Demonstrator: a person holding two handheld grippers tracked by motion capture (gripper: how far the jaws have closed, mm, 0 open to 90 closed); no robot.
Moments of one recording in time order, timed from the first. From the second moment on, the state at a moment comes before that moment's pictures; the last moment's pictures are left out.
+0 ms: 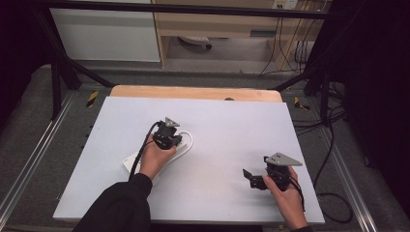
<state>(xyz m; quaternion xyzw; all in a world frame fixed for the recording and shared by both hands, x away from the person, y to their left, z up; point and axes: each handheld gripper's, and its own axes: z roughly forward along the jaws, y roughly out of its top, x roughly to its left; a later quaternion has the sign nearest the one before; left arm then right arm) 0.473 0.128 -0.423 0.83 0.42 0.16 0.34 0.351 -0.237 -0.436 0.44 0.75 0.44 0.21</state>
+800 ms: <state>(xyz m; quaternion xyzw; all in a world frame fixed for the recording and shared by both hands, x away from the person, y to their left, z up) 0.484 0.125 -0.415 0.81 0.44 0.15 0.37 0.356 -0.240 -0.440 0.46 0.74 0.44 0.20</state>
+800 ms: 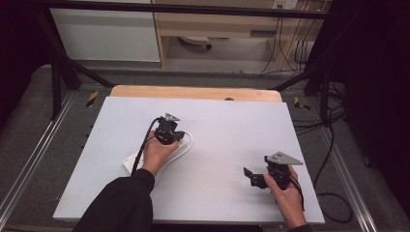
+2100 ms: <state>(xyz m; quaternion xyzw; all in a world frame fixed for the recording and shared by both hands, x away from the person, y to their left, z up) 0.478 0.144 -0.381 0.75 0.44 0.19 0.45 0.352 -0.248 -0.434 0.46 0.73 0.45 0.21</state>
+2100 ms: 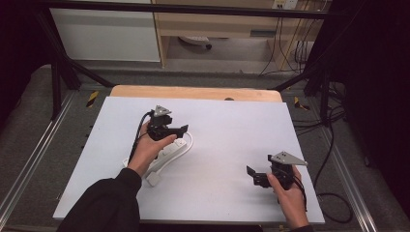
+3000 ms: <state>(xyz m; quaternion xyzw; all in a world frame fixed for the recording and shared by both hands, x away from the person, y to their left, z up) 0.456 0.204 -0.361 0.73 0.46 0.20 0.46 0.352 -0.245 -0.435 0.46 0.74 0.45 0.21</state>
